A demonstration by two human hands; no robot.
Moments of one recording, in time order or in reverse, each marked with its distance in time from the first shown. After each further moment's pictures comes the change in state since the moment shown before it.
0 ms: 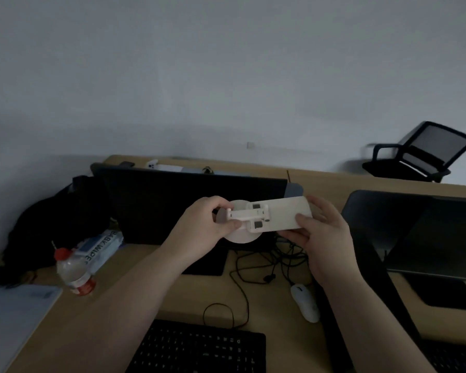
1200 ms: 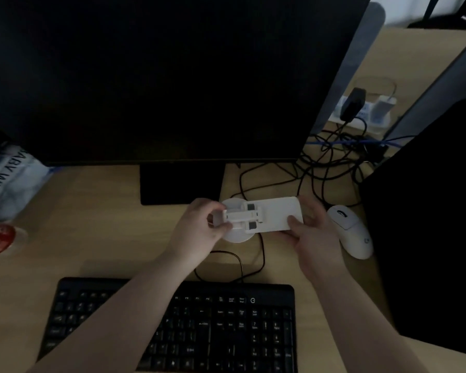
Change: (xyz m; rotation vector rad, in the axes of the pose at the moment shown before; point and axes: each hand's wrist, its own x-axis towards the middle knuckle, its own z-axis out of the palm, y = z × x) left_hand 0.022 -0.277 0.228 0.070 -0.218 -0.252; right_hand 0.113 0.331 -0.089 -0.047 0.189 0.380
